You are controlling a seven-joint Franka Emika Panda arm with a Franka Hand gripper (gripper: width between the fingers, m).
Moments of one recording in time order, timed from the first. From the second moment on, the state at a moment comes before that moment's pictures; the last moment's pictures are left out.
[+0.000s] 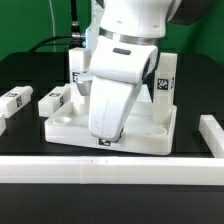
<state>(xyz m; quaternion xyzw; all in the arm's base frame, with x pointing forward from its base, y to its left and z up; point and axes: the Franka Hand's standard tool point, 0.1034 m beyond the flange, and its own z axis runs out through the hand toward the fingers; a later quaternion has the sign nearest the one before) 0.585 -0.022 0.021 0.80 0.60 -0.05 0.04</state>
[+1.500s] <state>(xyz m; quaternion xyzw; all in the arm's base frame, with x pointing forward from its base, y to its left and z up) 0.640 0.036 0.021 0.73 0.68 -0.07 0.05</state>
